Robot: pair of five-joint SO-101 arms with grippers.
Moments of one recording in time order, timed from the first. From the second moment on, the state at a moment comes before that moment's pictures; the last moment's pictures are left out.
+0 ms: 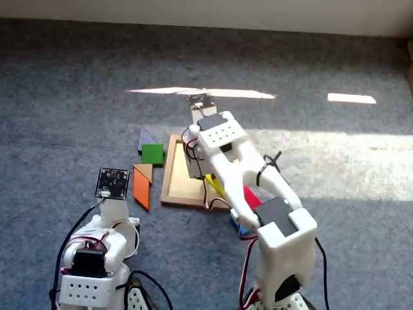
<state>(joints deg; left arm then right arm) -1.8 -102.5 96.0 75.9 5.1 -32.1 19.4 2.8 71.6 -9.7</state>
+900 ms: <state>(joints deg) -1.8 -102.5 96.0 75.9 5.1 -26.6 -6.9 12.7 86.1 2.0</state>
